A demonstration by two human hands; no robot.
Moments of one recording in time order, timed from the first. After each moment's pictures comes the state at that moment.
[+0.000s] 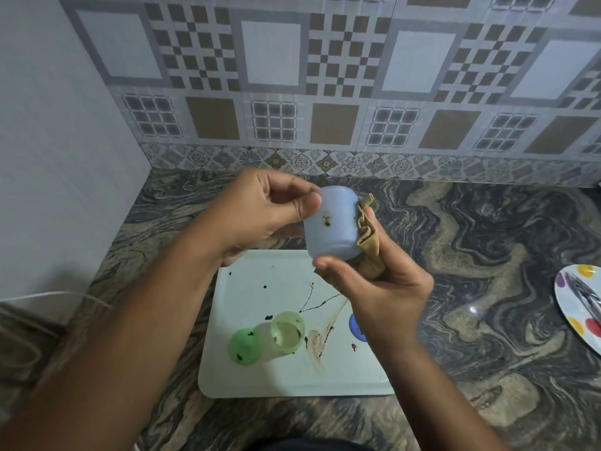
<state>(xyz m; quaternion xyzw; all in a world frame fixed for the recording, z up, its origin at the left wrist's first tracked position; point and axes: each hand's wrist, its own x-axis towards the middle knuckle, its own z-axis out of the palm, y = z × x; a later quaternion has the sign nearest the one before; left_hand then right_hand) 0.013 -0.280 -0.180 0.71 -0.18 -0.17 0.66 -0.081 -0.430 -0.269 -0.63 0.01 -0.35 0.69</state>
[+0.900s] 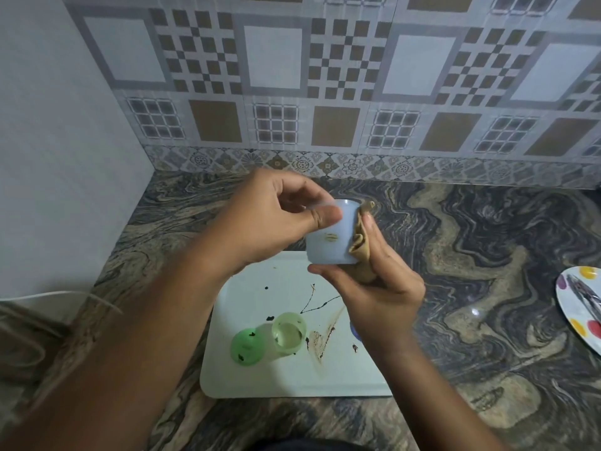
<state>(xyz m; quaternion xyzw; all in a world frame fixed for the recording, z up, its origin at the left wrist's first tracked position) 0.005 -0.284 -0.178 0.78 -0.26 -0.07 0.57 -0.078 -0.435 -0.283 -0.73 -0.06 -0.44 0.52</state>
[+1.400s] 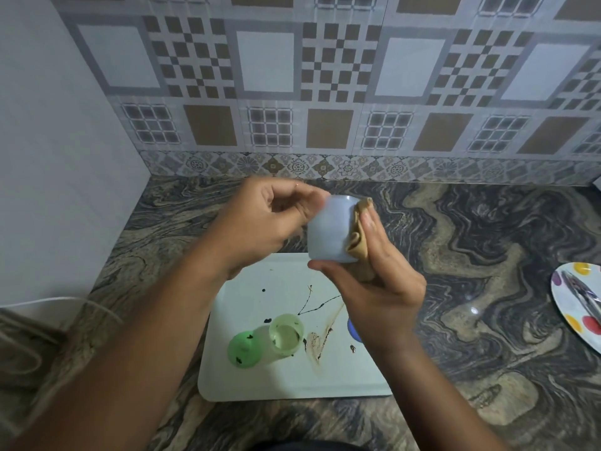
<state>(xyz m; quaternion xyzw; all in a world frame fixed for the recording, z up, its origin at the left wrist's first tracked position) 0.000 -0.286 -0.181 0.74 -0.24 -0.11 0.62 -0.081 -0.441 -0.275 -0.76 -0.06 -0.46 0.45</state>
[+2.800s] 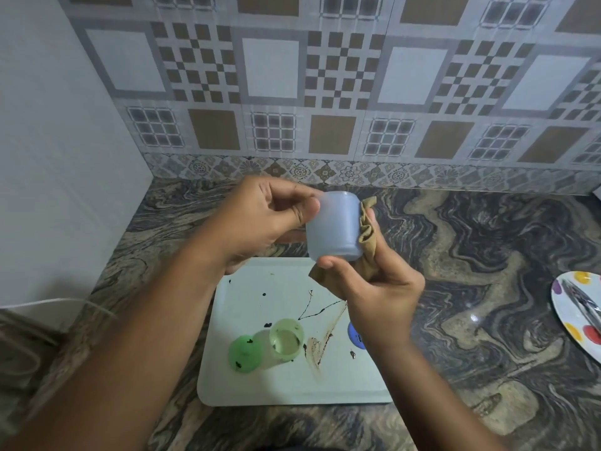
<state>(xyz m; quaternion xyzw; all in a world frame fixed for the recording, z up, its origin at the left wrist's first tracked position) 0.009 -0.282 -0.176 0.70 -0.21 -0.17 0.67 -0.079 -0.424 -0.258 -0.59 0.00 -0.34 0.73</state>
